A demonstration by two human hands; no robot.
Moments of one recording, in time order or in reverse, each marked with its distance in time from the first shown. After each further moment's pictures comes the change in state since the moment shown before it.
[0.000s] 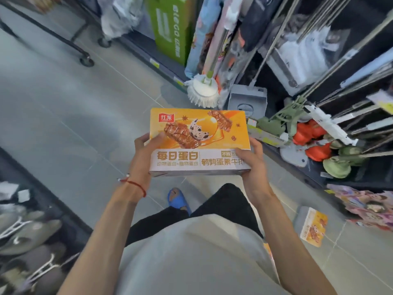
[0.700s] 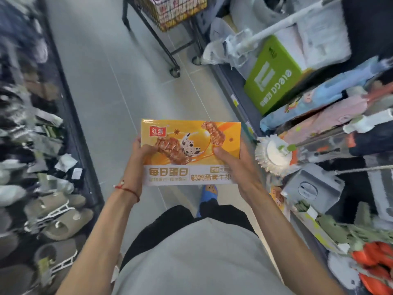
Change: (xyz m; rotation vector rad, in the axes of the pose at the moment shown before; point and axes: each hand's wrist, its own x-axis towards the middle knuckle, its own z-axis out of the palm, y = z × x) left_hand 0.125 0.165 -0.194 -0.179 0.374 0.178; right_hand 0.181 -0.083 0.341 -0.372 -0.537 0.050
